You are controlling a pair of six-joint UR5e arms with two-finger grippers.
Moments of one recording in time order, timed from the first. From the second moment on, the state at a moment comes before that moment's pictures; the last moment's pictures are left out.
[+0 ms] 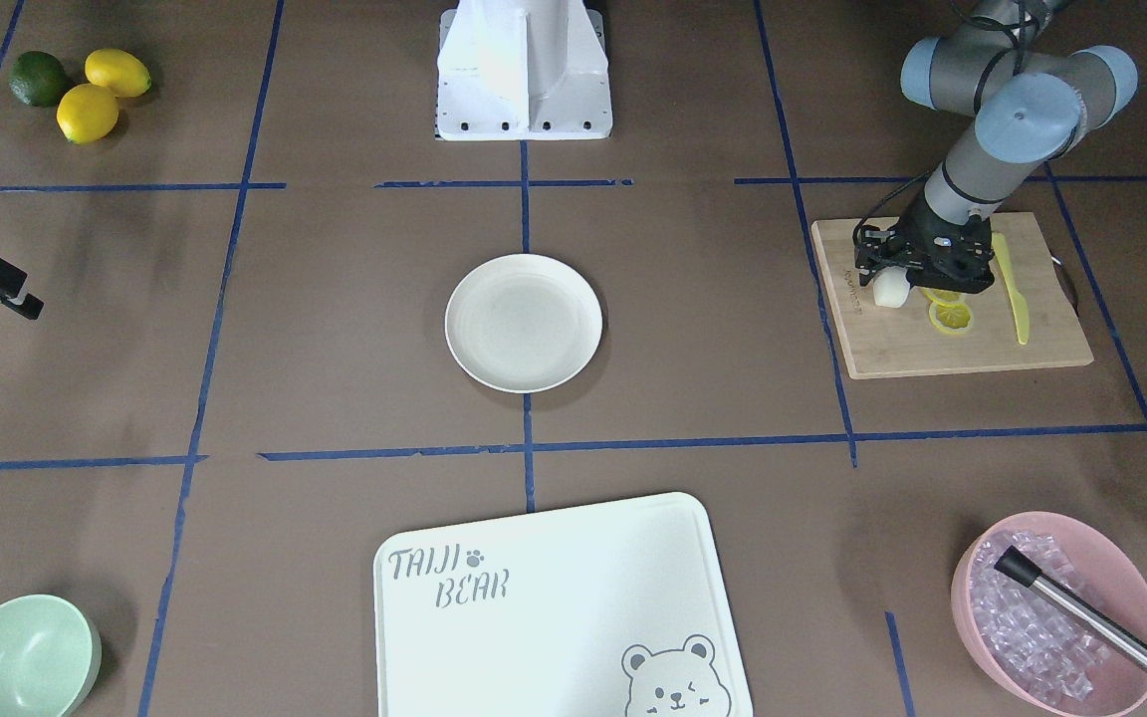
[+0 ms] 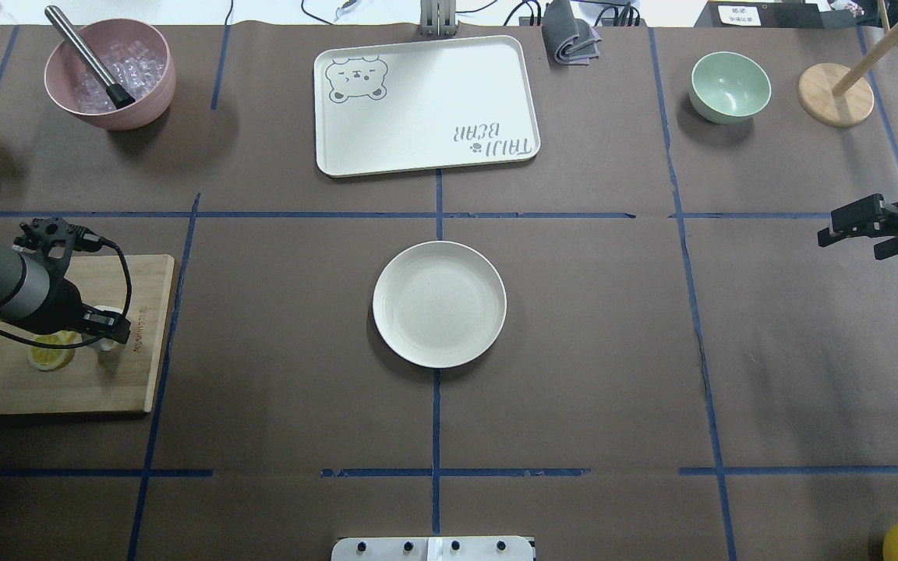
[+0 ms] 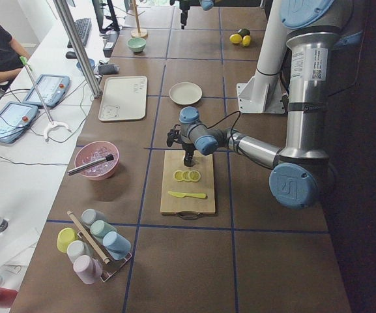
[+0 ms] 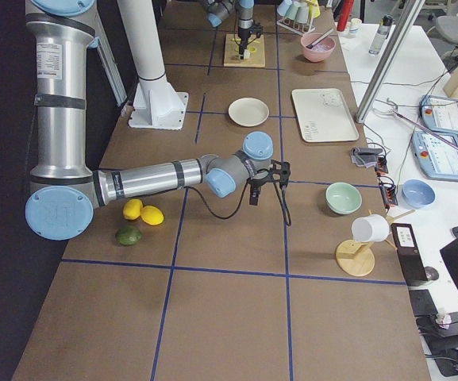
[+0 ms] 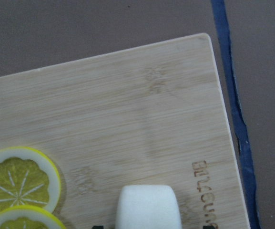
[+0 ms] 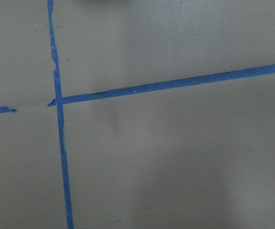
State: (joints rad) left arm -0.74 -1.56 -1.80 -2.02 -2.07 -0.83; right arm 1.14 -1.62 1.78 -1.09 2.39 0.87
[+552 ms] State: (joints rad) left arm -0.74 -1.57 -1.83 -2.02 -2.07 -0.83; right arm 1.15 -1.62 1.77 -1.09 2.39 0.87
